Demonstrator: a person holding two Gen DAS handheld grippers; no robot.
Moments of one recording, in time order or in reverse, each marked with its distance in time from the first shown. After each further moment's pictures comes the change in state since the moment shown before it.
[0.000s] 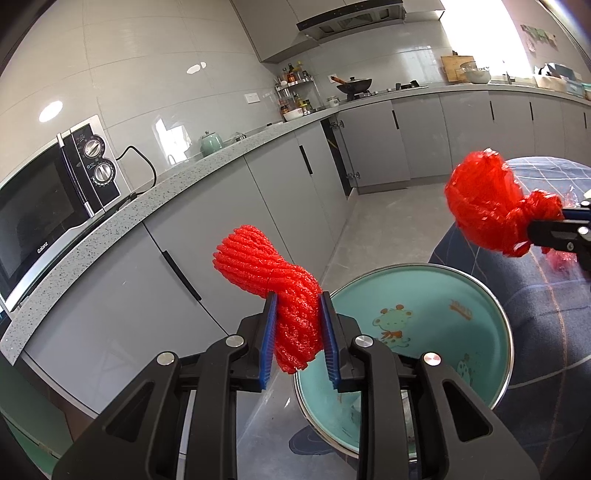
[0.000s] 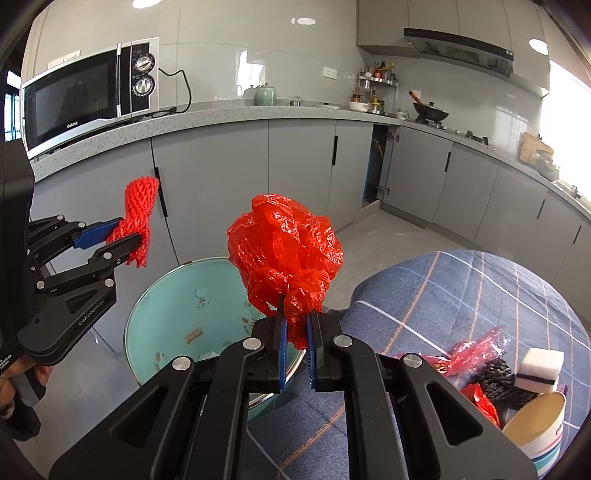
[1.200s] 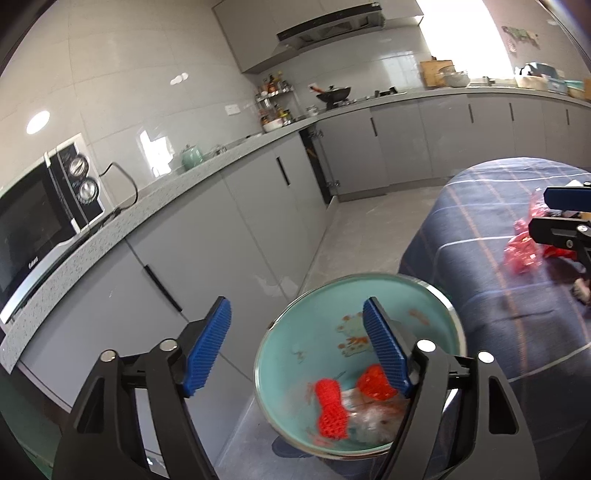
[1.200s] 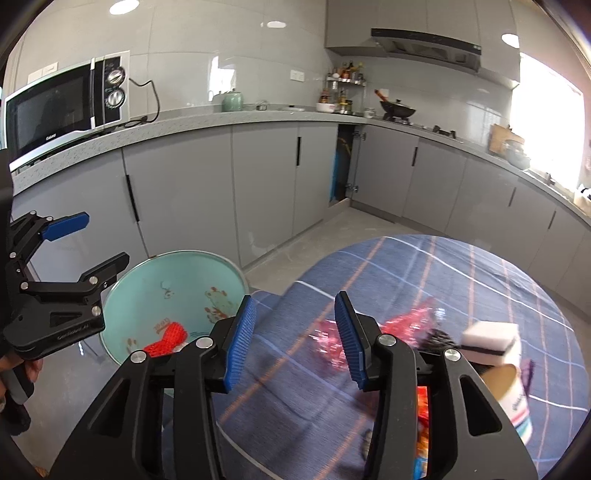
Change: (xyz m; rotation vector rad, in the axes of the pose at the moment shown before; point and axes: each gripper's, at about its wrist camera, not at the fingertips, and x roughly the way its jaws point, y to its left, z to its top) left arm -0.031 -0.040 0.009 0.038 -0.047 -0.068; right arm -0.042 -0.047 -0.023 0.059 -0.020 -0.111
